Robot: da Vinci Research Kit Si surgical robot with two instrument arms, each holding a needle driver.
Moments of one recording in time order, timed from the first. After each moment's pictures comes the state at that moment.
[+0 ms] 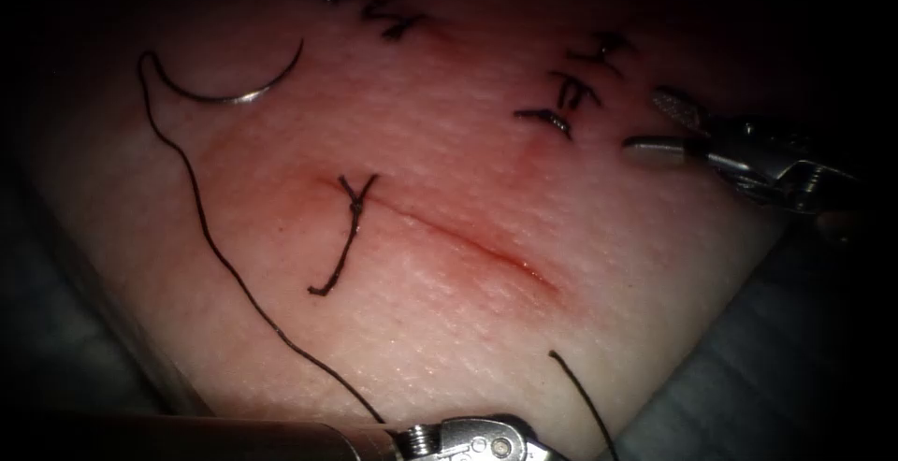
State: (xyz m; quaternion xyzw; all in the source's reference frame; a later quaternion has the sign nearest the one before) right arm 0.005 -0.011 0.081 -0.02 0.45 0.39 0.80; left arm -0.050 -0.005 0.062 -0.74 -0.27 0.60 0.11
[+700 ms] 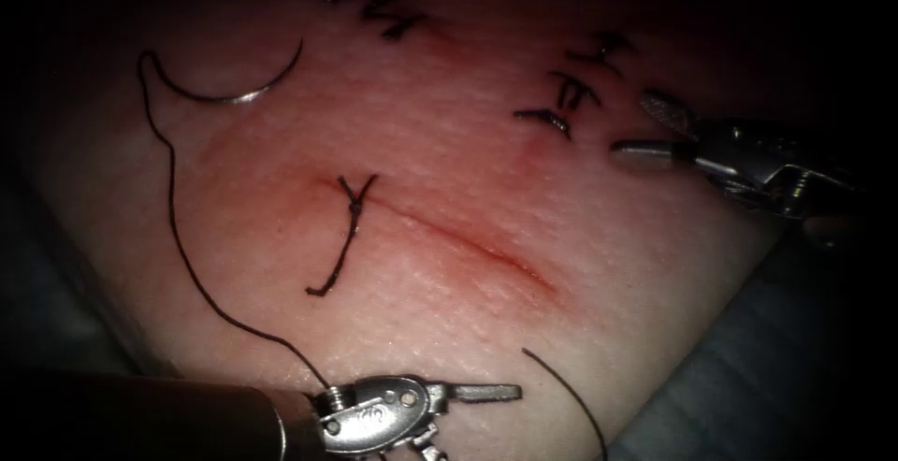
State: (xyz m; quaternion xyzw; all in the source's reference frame) right arm 0.006 -0.012 0.080 -0.02 0.45 0.39 0.80; left arm -0.040 -0.002 0.071 -0.62 -0.27 0.71 0.18
